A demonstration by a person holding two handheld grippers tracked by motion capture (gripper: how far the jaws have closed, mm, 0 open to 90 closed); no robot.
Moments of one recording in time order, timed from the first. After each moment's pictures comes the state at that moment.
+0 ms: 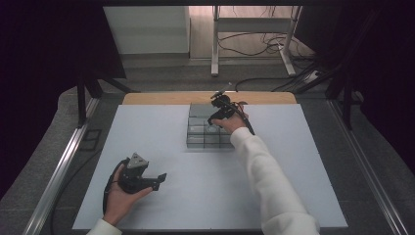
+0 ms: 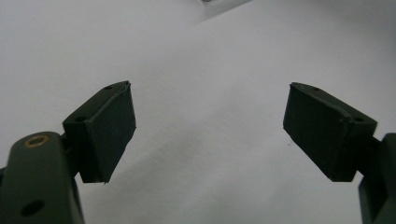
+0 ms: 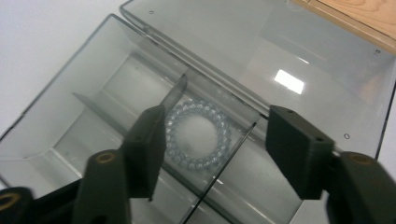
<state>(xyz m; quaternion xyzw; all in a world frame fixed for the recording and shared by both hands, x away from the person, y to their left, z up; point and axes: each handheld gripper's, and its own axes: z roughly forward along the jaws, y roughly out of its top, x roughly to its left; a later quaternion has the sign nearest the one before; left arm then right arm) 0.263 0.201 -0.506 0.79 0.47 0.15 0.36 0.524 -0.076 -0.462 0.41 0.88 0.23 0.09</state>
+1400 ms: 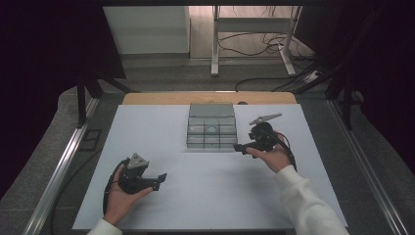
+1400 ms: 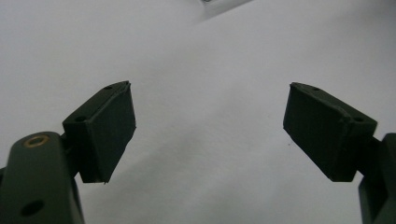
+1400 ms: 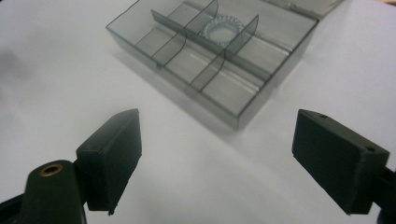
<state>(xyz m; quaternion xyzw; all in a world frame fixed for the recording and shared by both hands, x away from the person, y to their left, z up) 0.263 0.200 -0.506 0.79 0.47 0.15 0.36 0.396 -0.197 -0.444 0.38 0.85 0.36 0.09</state>
